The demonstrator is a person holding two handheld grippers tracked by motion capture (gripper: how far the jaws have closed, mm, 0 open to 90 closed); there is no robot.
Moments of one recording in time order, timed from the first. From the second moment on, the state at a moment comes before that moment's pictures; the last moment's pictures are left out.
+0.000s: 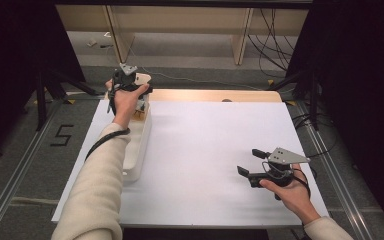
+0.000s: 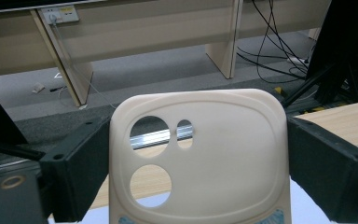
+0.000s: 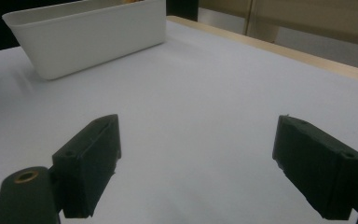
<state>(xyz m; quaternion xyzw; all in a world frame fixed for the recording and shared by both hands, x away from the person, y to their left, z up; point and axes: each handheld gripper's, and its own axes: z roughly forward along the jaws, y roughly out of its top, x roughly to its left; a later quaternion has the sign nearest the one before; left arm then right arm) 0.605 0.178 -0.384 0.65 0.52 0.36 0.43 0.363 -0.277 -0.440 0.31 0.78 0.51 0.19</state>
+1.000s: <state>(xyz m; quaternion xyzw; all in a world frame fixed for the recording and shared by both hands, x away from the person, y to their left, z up) 0.606 0.177 -0.392 0.66 0.52 0.35 0.42 0.363 -0.276 -0.440 0.31 0.78 0.51 0.19</state>
